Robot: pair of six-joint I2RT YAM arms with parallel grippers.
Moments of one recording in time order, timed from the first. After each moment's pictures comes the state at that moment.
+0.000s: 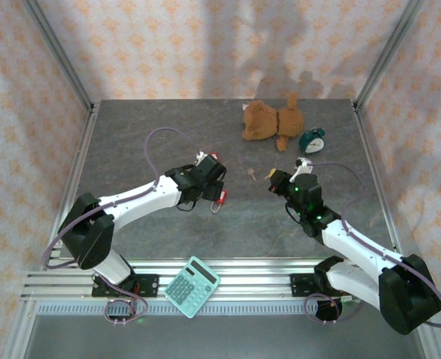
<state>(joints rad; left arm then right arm) -0.75 1.59 1.13 -0.63 -0.36 -0.46 0.46 1.01 0.41 0.26 0.07 0.76</state>
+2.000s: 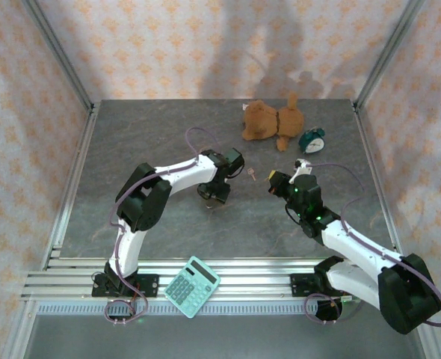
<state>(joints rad) -0.69 2.09 1.54 -0.96 -0.14 -0.37 0.46 1.01 0.40 0.26 0.06 0.75</state>
